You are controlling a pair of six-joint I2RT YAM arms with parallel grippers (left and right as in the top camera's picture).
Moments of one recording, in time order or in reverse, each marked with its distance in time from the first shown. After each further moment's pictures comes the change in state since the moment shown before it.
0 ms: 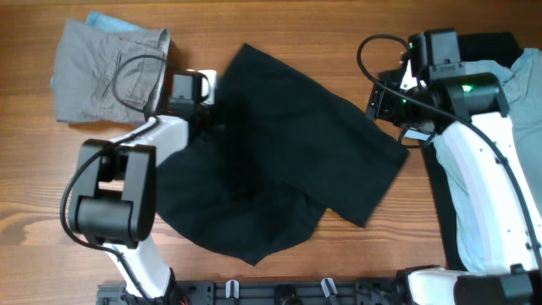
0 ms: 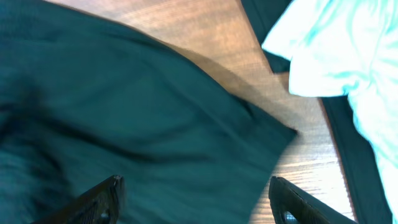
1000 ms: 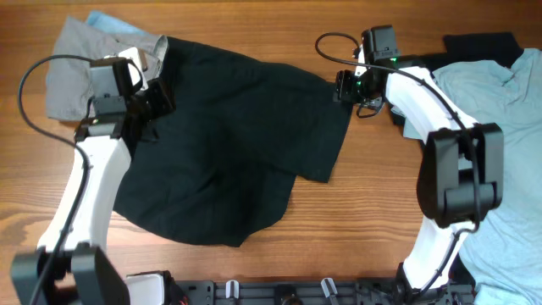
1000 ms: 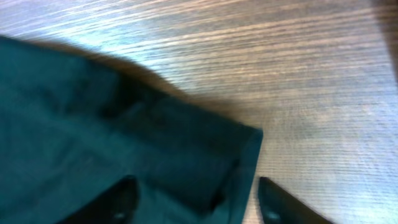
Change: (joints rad) left arm 0.210 -0.485 0.015 -0.339 0.050 -0.092; right arm 0.000 0.552 -0.001 0.528 -0.131 -0.084
